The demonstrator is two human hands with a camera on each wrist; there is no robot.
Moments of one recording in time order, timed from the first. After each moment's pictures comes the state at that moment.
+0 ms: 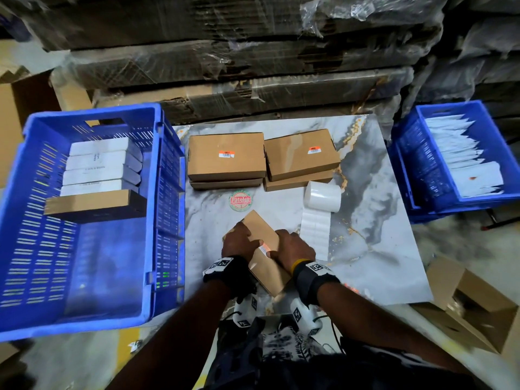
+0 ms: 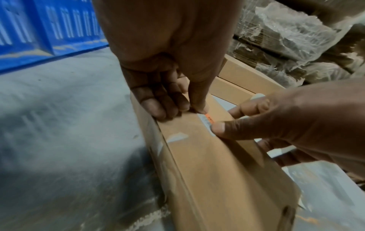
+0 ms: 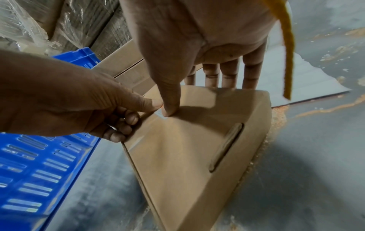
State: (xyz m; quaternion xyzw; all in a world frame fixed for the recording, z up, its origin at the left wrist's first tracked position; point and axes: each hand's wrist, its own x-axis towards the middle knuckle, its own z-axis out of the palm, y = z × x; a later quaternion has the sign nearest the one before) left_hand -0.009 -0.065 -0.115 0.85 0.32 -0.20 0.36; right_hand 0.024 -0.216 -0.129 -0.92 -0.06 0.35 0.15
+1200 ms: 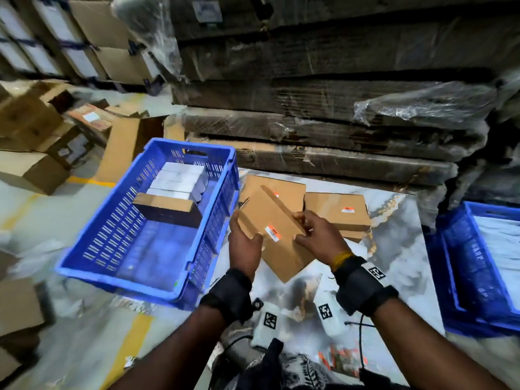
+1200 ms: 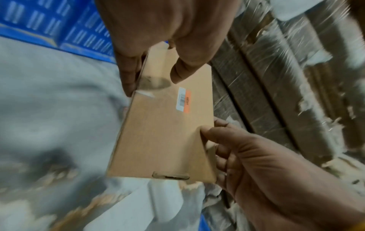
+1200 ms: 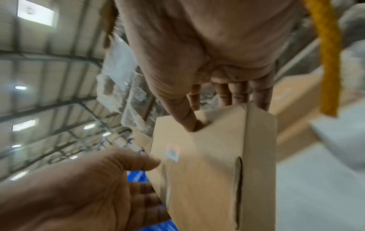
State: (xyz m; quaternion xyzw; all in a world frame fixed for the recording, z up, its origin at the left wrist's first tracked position) left_hand -0.037 -0.063 0.015 0.65 0.40 0.19 0.61; right_hand 0.069 -0.208 0.060 -0.88 -0.25 0.23 0.34
